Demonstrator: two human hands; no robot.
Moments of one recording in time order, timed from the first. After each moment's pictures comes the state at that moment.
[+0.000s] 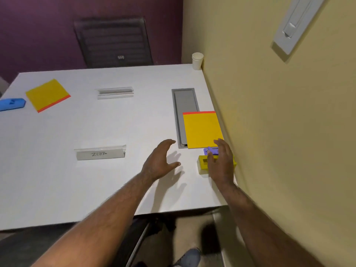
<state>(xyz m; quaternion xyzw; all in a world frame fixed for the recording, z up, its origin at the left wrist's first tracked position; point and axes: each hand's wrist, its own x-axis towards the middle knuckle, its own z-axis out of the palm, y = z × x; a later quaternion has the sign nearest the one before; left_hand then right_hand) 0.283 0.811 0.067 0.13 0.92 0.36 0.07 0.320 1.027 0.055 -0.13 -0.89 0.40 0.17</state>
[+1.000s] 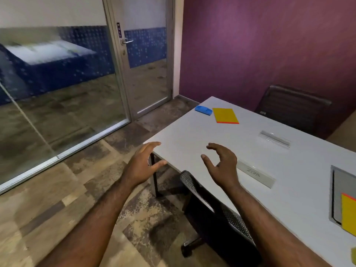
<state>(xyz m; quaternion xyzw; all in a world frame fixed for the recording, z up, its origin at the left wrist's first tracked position) 0.672 0.302 0.212 -0.20 0.90 0.32 -0.23 0.495 0.517 0.206 0.38 -0.81 0.43 0.11</state>
